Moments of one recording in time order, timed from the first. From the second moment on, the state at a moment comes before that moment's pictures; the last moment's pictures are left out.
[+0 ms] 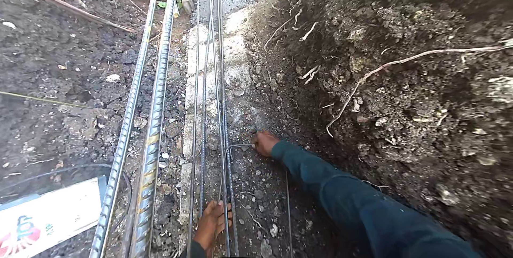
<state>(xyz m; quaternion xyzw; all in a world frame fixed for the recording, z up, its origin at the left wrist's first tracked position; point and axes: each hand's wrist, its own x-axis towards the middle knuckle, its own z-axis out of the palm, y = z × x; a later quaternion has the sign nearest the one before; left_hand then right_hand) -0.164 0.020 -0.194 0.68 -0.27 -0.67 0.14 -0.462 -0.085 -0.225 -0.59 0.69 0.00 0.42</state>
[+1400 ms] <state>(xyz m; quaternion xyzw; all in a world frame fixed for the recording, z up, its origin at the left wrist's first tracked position) -0.130 0.042 -0.202 0.84 -0.38 -0.38 0.10 -0.441 -0.073 -0.199 -0.14 0.63 -0.27 0.71</state>
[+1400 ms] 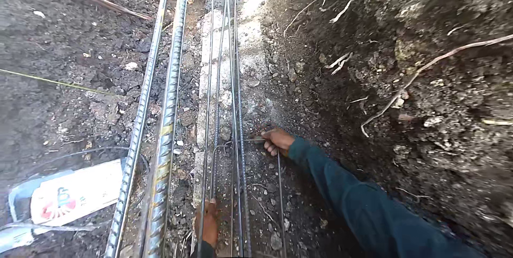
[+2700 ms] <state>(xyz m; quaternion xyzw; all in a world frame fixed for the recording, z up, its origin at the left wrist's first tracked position) -0.075 0.047 -0.207 0.84 -0.38 -0.37 0.13 -0.366 -0.066 -0.199 -0.32 0.75 -0.22 0.54</state>
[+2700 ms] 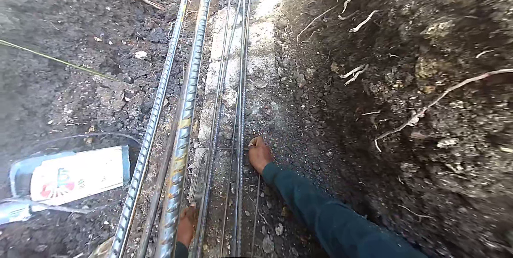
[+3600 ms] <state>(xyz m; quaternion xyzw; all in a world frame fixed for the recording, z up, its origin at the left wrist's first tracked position) -0.062 0.033 -0.196 0.81 -0.32 -0.48 0.00 -0.379 -0.076 -0.223 -0.49 0.73 -0.14 0.46</state>
